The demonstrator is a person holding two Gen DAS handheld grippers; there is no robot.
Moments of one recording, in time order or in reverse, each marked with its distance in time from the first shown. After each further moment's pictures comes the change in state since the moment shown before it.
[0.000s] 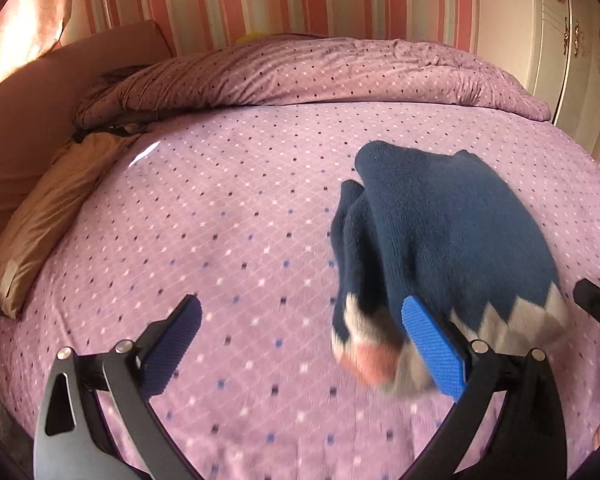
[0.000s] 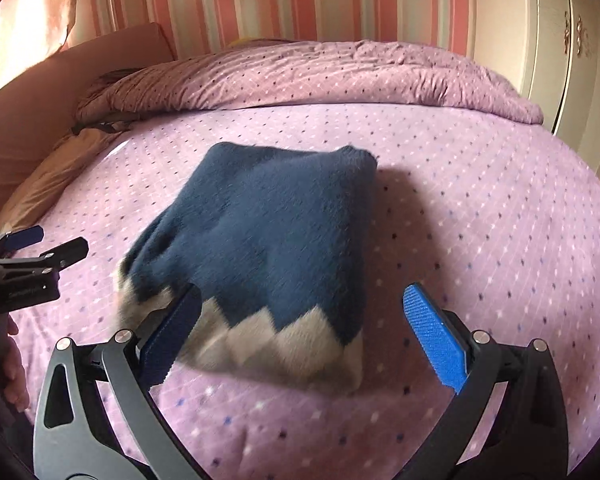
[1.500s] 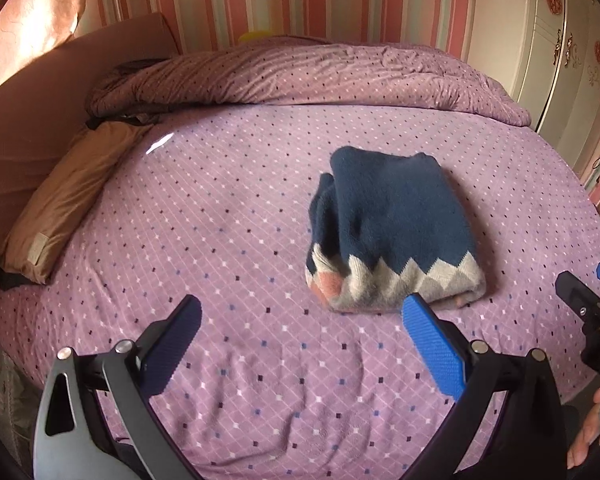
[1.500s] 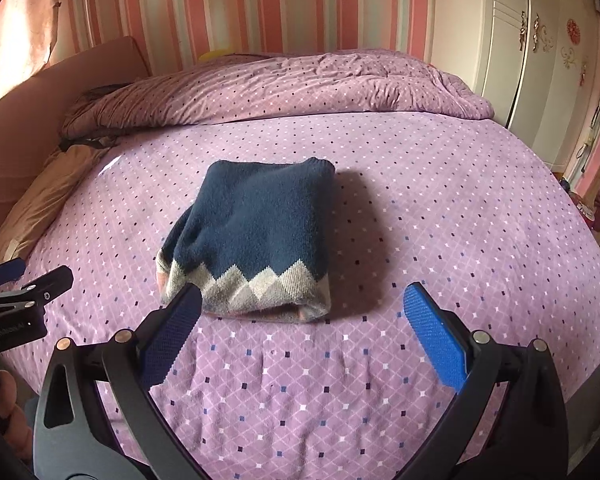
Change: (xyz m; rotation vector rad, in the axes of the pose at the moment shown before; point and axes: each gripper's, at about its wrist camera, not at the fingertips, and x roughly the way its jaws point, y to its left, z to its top) left arm -0.128 -0.018 -0.007 -0.033 0.036 -0.015; right arm -0.128 0.017 -0.001 0.072 0.007 -0.116
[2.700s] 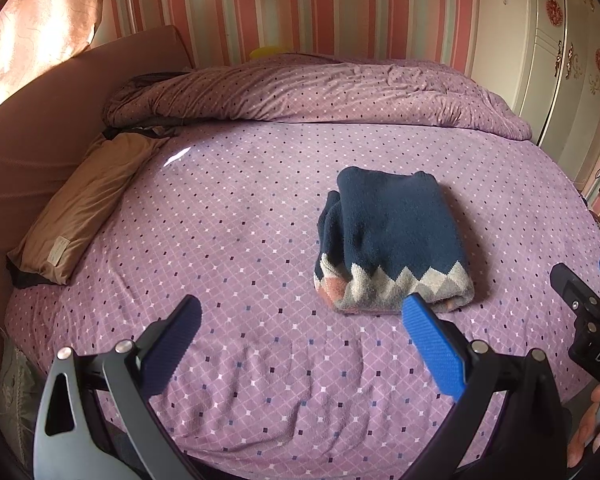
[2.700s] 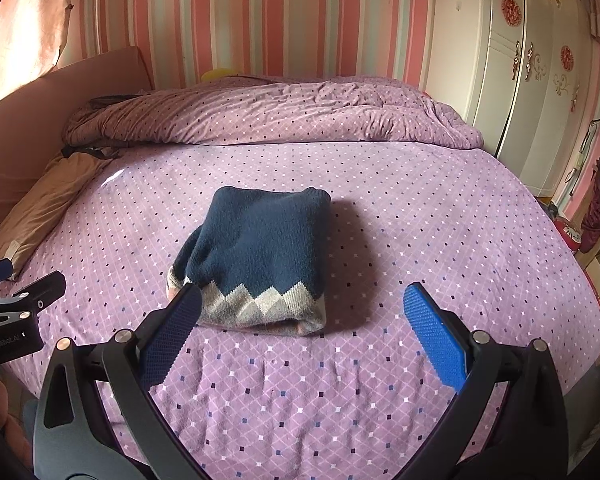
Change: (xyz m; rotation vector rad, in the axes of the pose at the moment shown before) left arm -0.049 0.001 0.000 -0.017 -0.042 0.032; right arm -0.044 0.019 0.006 -0.044 -0.085 -0.043
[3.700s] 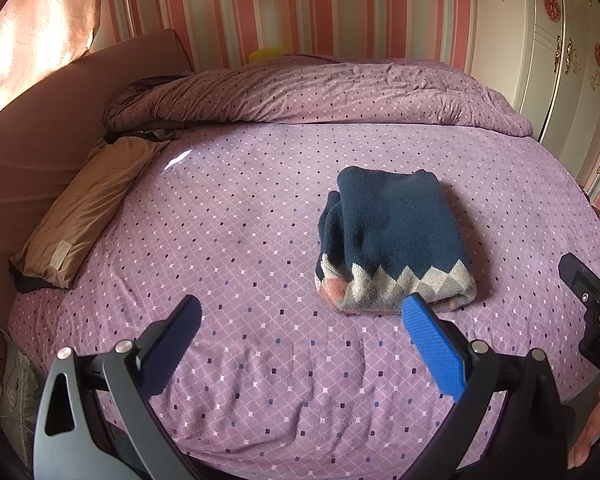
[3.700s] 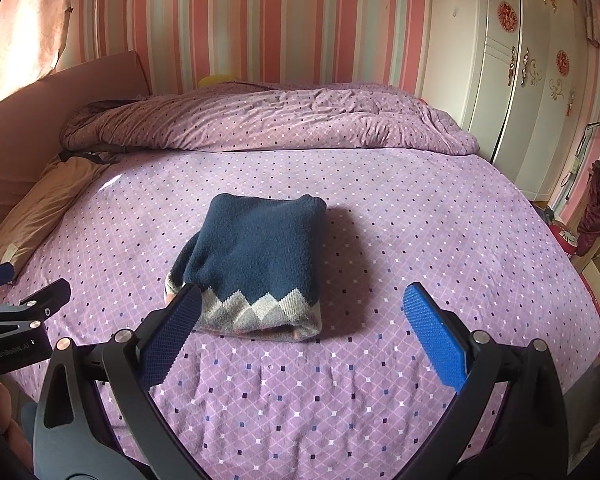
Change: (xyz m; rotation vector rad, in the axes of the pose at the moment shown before) left arm 0.000 -0.008 0.003 0.014 -0.001 0.012; right arm -0.006 -0.001 0.004 -0.001 -0.019 -0.014
